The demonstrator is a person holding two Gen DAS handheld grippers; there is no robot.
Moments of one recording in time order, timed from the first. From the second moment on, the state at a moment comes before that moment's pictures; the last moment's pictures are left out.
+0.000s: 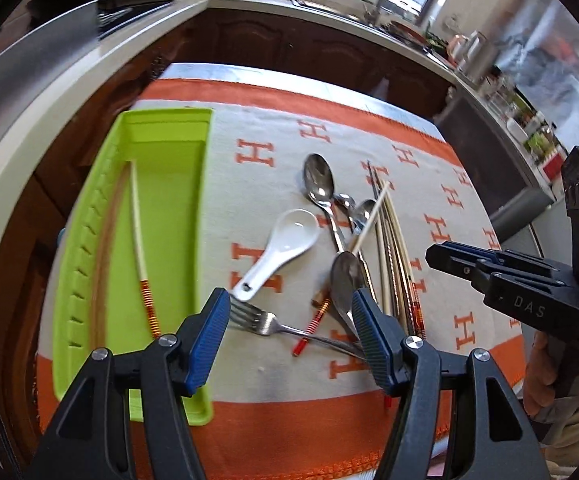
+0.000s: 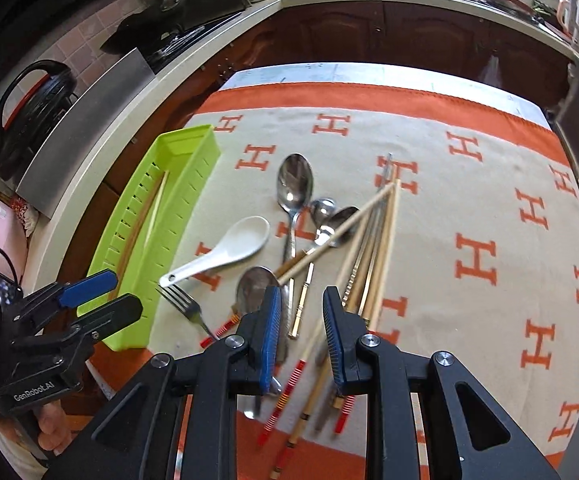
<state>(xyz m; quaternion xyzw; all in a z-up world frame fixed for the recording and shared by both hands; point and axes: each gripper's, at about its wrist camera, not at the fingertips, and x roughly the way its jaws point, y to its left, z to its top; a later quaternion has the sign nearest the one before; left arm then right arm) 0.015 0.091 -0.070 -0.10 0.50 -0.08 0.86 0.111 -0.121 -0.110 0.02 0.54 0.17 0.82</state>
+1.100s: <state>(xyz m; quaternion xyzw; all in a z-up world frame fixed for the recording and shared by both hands) 0.069 0.033 -0.144 -0.06 0.50 -0.13 0.85 0.120 -0.174 -0.186 0.05 0.58 0.16 0.80</state>
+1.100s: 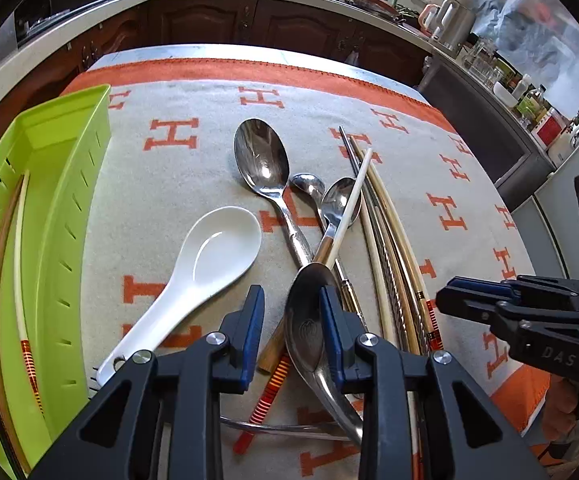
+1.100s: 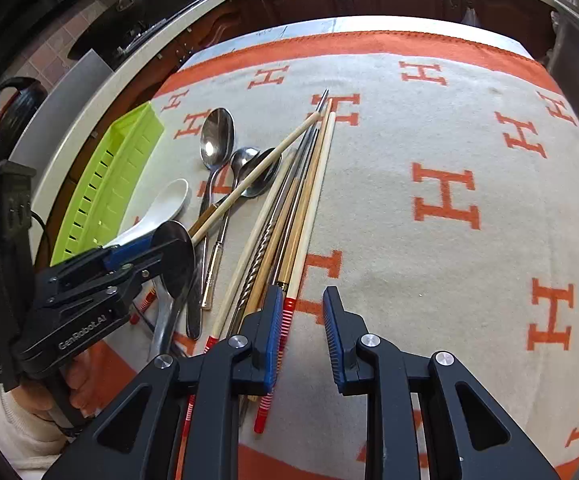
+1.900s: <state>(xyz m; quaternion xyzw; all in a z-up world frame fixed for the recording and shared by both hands) 0.062 0.011 -0.099 -0.02 0.48 -0.13 0.86 0.136 -0.174 -0.181 0.09 0.60 0.16 0.78</state>
